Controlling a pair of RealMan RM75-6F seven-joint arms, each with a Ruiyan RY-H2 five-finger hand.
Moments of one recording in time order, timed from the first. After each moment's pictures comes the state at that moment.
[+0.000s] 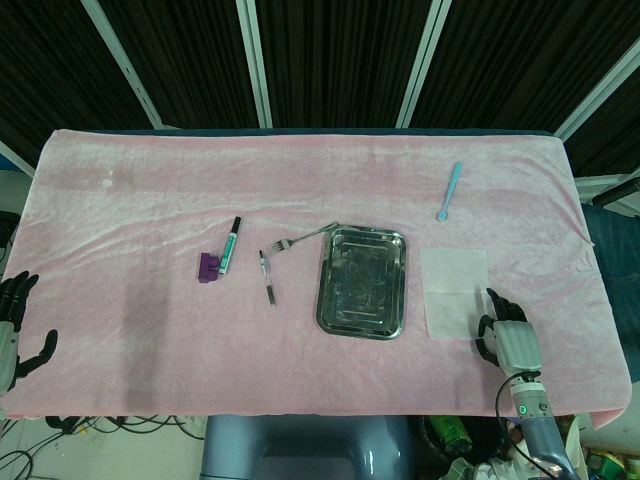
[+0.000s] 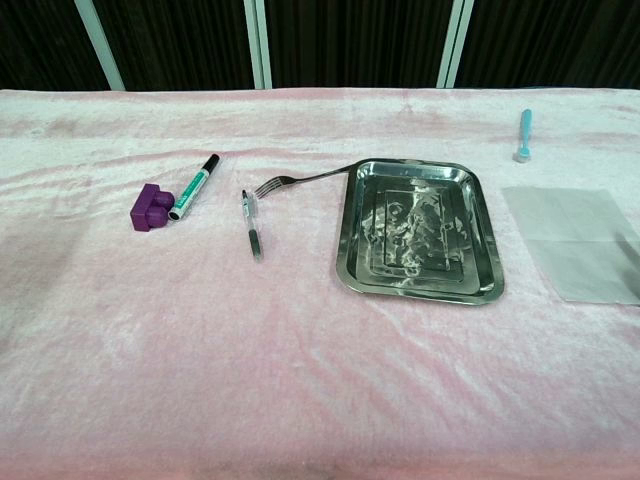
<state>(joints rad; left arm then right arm) -0.05 -1.15 -0.07 -1.67 1.44 1.53 0.04 0.22 -1.68 0.06 -0.92 -1.43 1.22 0.07</state>
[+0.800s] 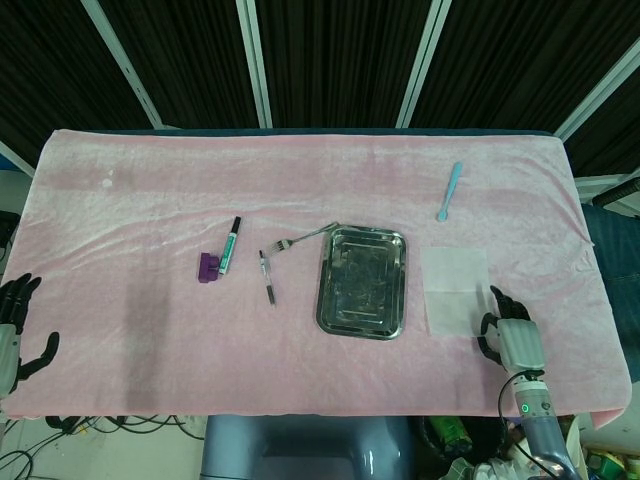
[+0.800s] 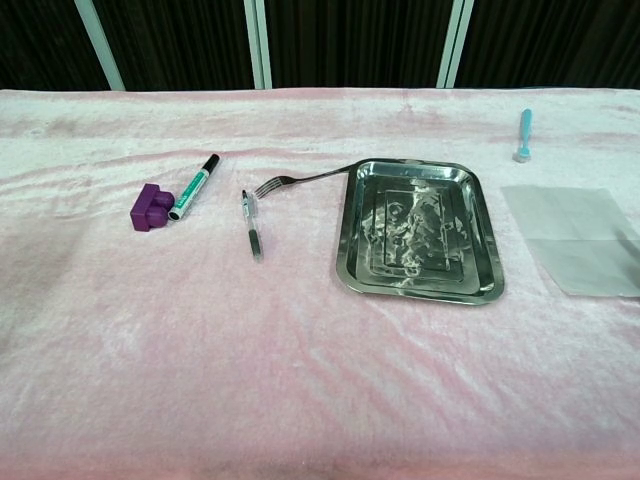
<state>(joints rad) -0.04 -1.15 -0.06 -1.68 1.45 1.53 0.05 0.22 -1.67 0.07 -0.95 -1.42 1.22 0.09</state>
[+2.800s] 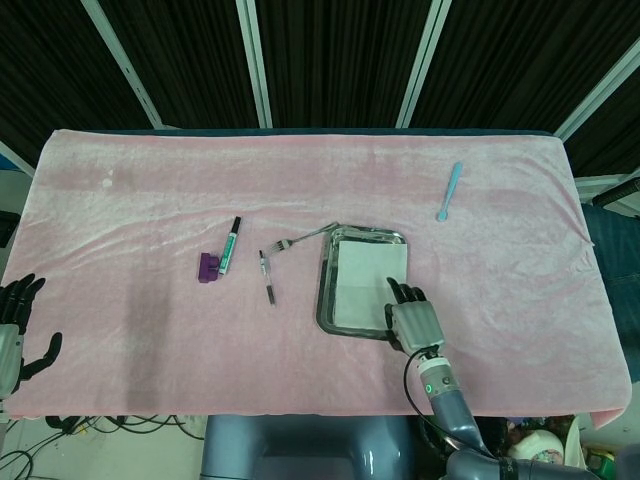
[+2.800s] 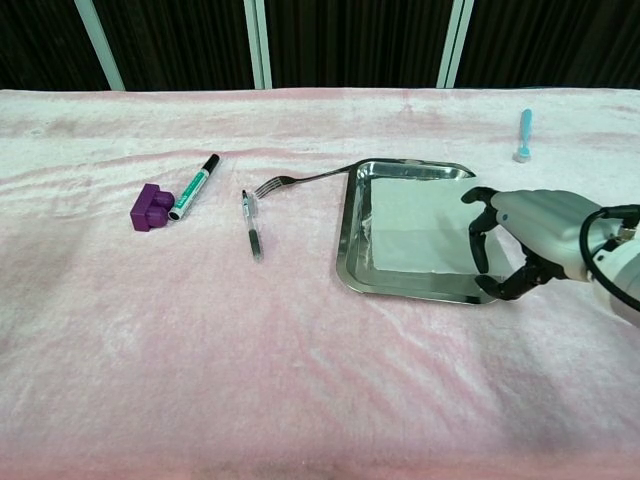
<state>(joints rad) -0.05 -1.15 -0.06 -1.68 1.45 1.52 0.04 0.48 -1.67 0.20 -1.69 -0.92 1.12 -0.80</state>
